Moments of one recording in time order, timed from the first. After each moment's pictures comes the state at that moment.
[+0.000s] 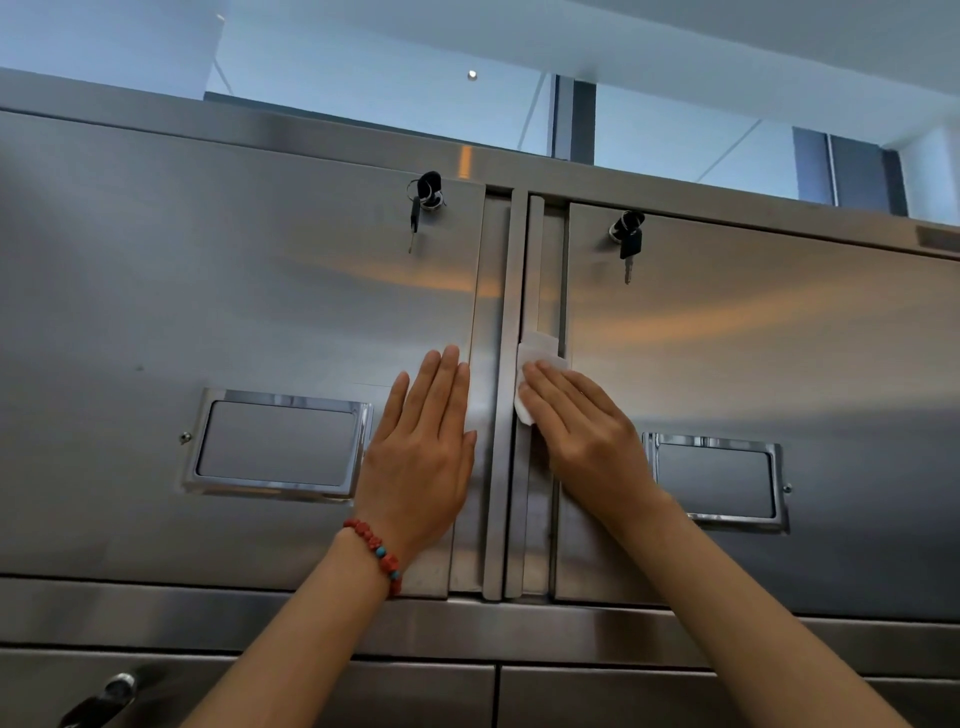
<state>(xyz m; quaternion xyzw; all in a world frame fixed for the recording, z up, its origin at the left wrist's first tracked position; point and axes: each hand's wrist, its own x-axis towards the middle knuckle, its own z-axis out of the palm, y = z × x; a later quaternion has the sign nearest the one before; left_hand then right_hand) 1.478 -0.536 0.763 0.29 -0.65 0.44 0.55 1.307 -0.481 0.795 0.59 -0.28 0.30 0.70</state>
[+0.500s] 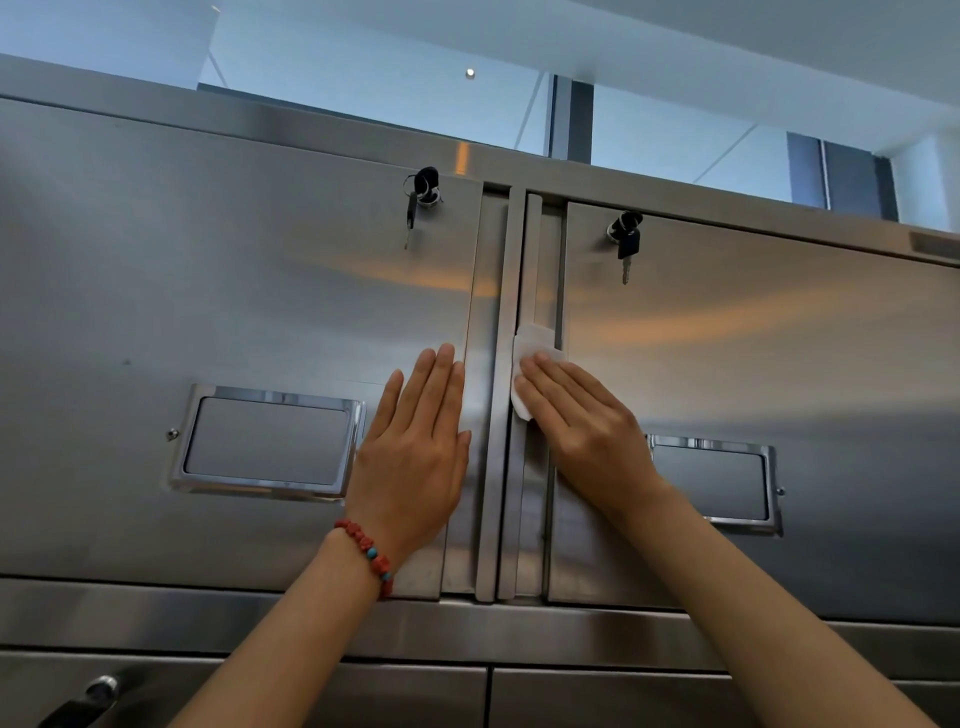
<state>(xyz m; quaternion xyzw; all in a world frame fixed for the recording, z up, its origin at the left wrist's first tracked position) 1.478 -0.536 0.764 0.29 -0.64 0.44 0.55 1.298 -0.484 0.806 0.58 -0.25 0.27 0.72</state>
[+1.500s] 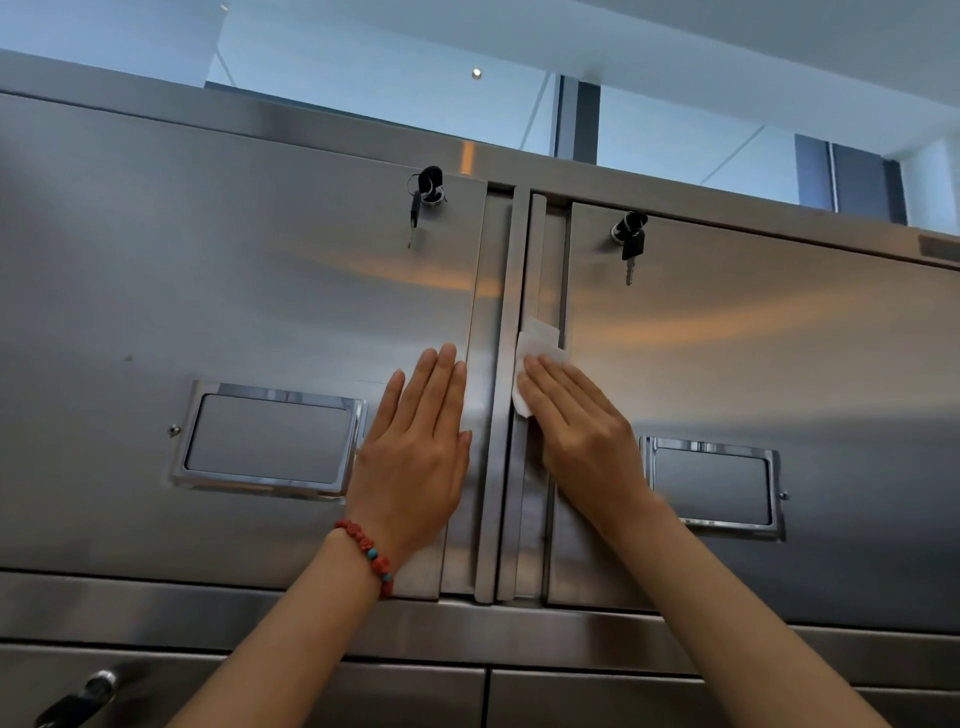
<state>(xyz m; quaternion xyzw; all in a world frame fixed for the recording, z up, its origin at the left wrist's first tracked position) 1.477 -0.535 0.764 0.28 -0.65 0.43 0.56 1.311 -0.486 0.799 0.59 -0.30 0.34 0.67</state>
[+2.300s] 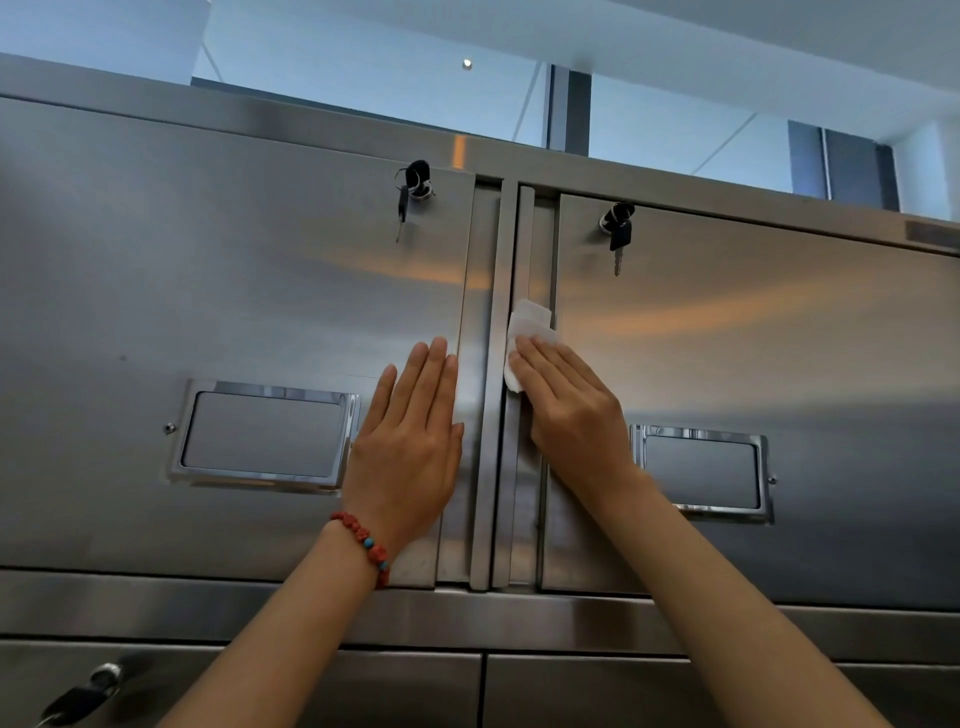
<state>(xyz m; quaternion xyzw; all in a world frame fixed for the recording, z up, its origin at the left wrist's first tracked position) 1.477 -0.534 0.763 0.29 -0.65 0.43 0.55 1.314 -0.489 0.808 0.58 -0.29 0.38 0.66</state>
